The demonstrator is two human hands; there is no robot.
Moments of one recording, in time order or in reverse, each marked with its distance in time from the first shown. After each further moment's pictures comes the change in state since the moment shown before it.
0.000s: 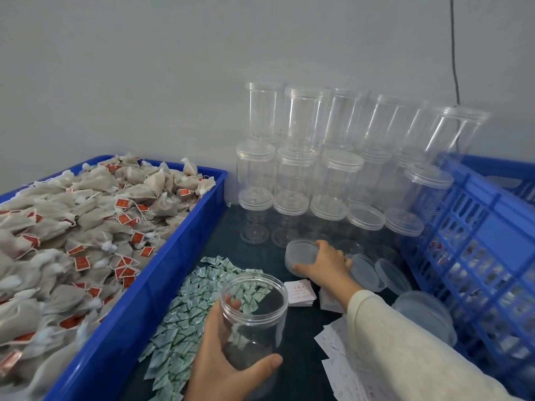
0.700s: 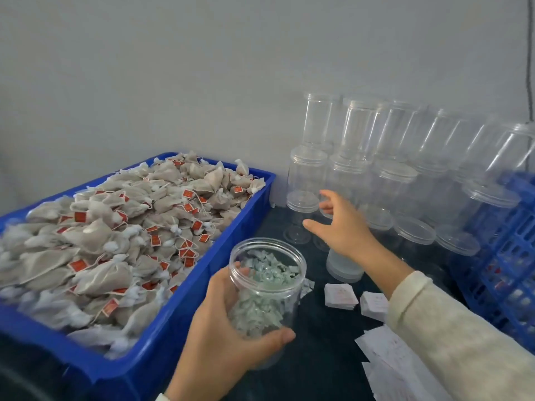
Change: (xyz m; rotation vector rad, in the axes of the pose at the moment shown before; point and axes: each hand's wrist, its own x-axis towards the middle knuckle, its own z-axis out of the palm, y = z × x) left_hand -0.018 0.065 -0.056 0.235 0.131 0.166; right_hand -0.059 -0.110 -0.081 0.346 0.054 -0.532
